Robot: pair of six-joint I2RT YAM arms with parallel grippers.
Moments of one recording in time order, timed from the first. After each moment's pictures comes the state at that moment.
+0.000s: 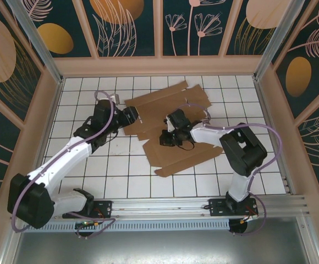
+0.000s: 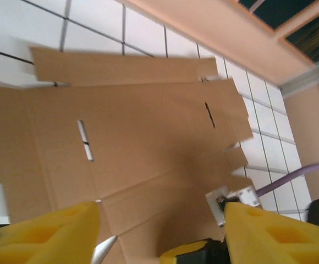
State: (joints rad) left arm -0.47 1.25 0.90 -0.20 0.07 -0.76; right arm 0.67 1.78 1.02 -0.22 -0.40 0.61
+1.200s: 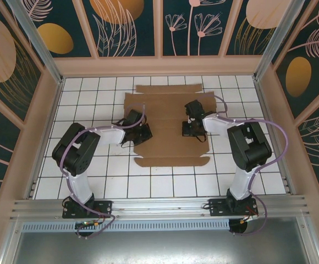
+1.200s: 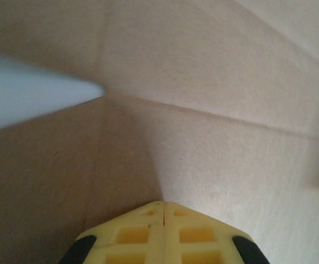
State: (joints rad) left arm -0.54 1.87 0.99 -0.08 0.21 -0.95; right arm 0.48 1.82 1.08 -0.43 -0.03 0.38
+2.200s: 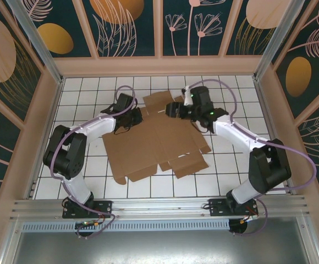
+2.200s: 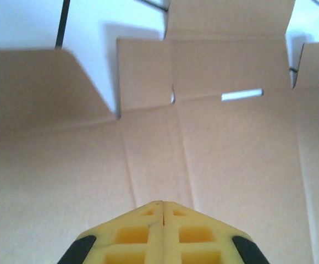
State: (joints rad) left arm -0.44 1.77 1.11 -0.24 0.12 -0.79; right arm 0.46 1.55 1.12 -0.21 -0.28 0.45
